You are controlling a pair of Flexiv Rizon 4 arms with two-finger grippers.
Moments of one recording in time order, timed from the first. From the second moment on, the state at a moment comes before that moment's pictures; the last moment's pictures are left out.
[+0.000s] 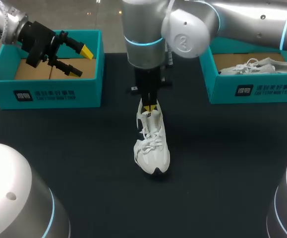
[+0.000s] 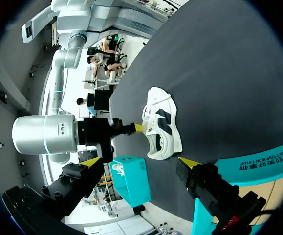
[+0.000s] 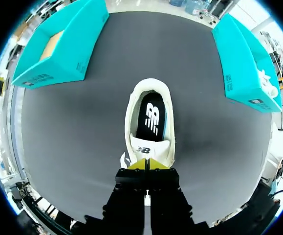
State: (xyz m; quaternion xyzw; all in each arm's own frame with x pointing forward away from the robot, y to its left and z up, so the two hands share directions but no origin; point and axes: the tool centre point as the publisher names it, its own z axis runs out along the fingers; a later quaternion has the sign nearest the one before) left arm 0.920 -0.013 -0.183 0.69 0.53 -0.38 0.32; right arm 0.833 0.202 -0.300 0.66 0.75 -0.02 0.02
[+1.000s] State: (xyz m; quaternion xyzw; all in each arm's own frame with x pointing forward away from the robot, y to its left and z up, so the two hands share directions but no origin) left arm 0.920 -0.013 -0.183 0.69 0.53 -0.38 0.32; right arm 0.829 0.197 -0.292 0.64 0.76 -0.01 0.06
